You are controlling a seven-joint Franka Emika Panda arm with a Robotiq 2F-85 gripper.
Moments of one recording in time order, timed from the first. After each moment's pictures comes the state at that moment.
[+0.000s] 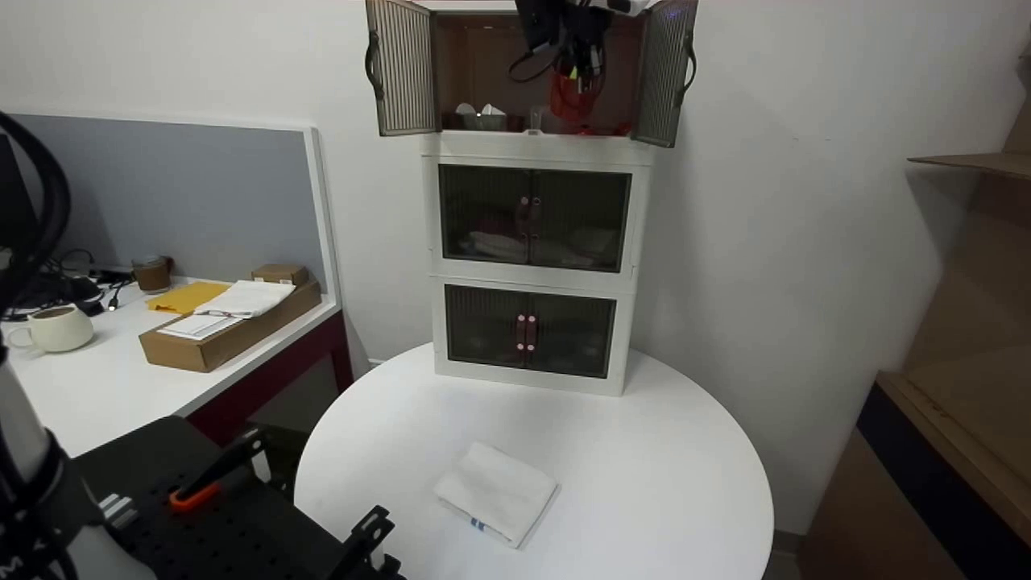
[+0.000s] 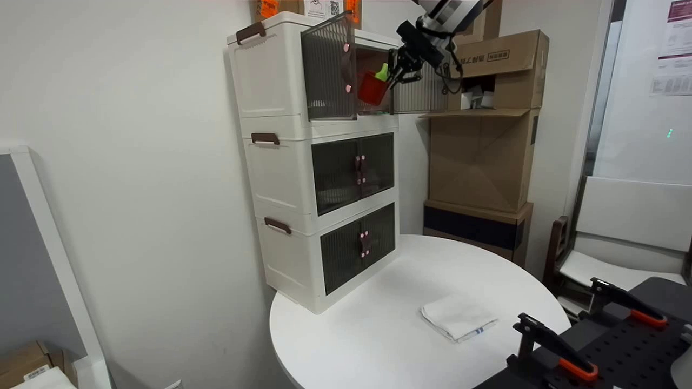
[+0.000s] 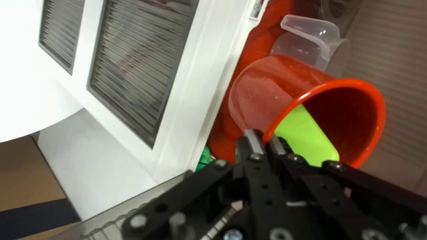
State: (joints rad) arm -0.12 0.21 0.01 -1.75 0.75 2.61 0.19
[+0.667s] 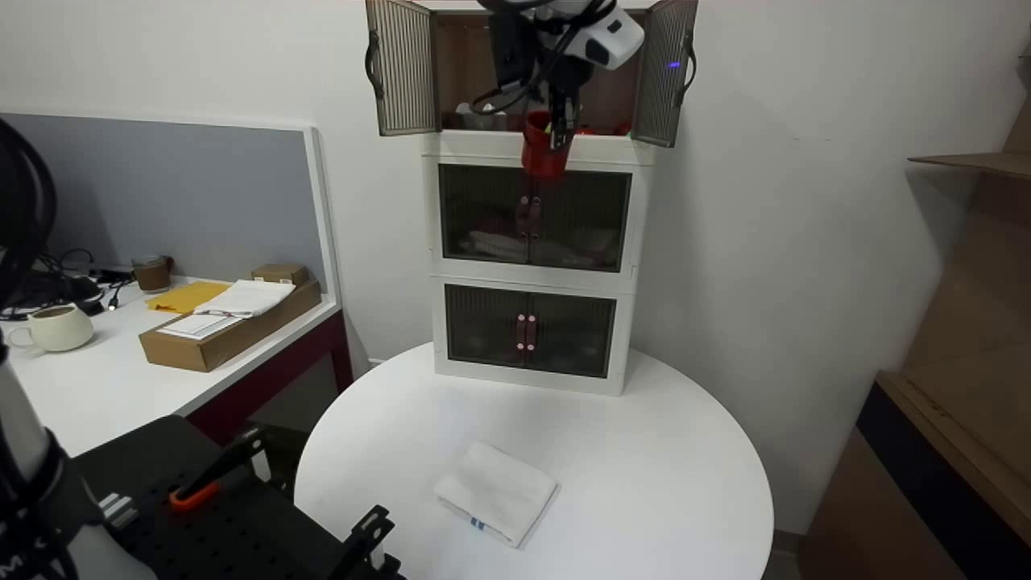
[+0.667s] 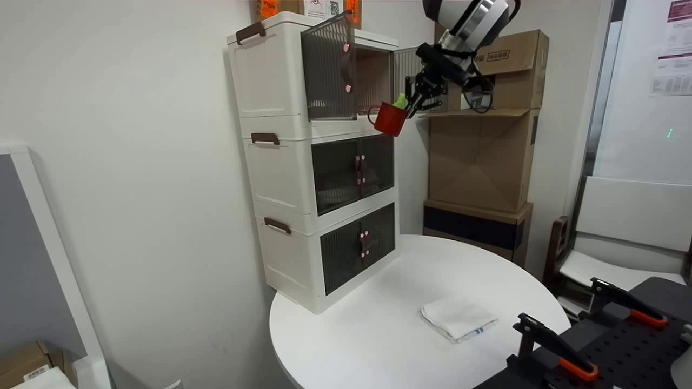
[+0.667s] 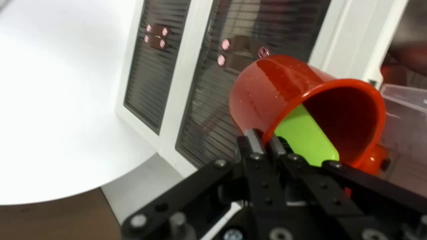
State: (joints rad) arm -0.11 0.09 -0.03 -2.03 0.74 2.54 0.20
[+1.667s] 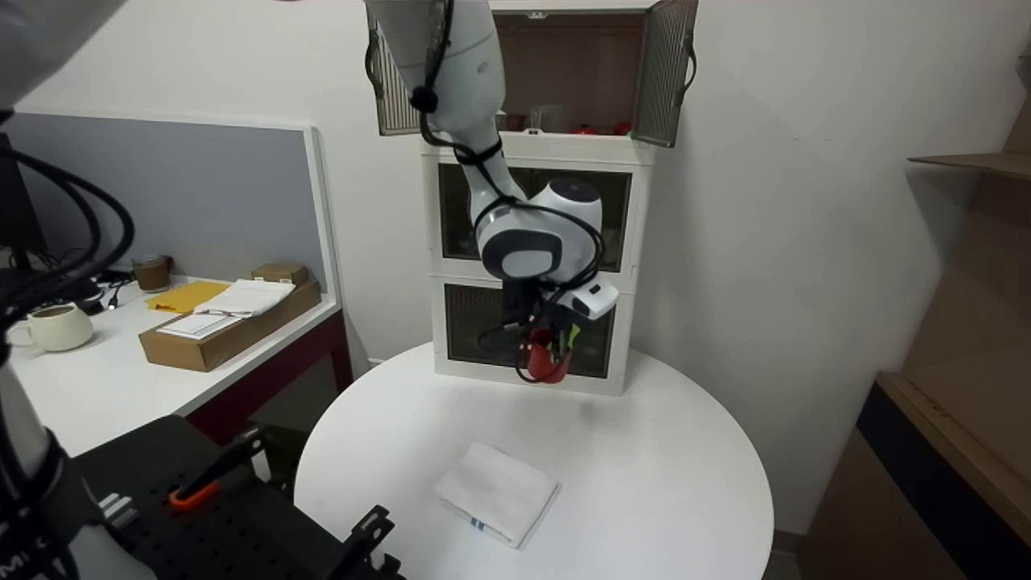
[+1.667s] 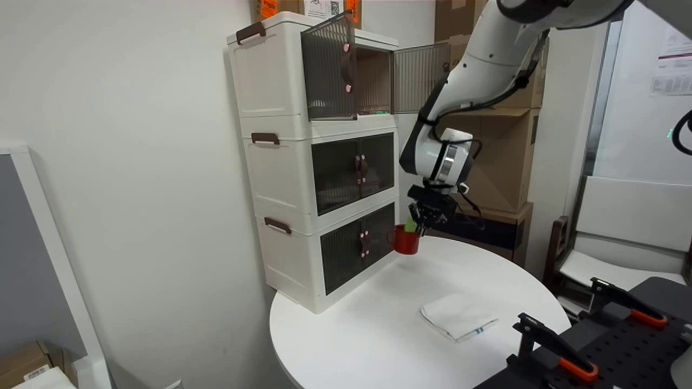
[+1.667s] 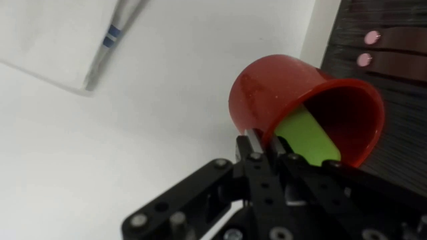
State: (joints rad) arm -0.09 0.81 -0.02 -1.86 0.72 2.88 0.21
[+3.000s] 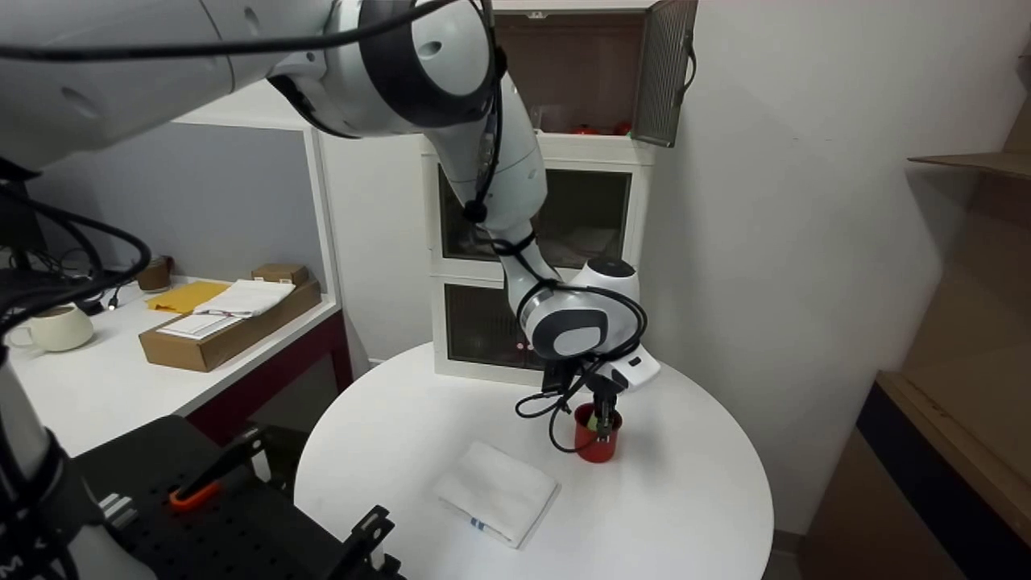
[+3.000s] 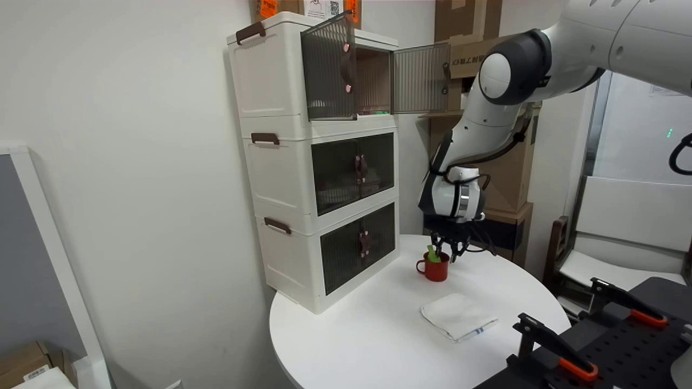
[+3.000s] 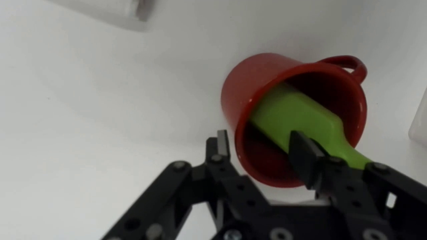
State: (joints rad) arm -0.11 1.14 -0.15 -1.58 0.56 2.87 0.48
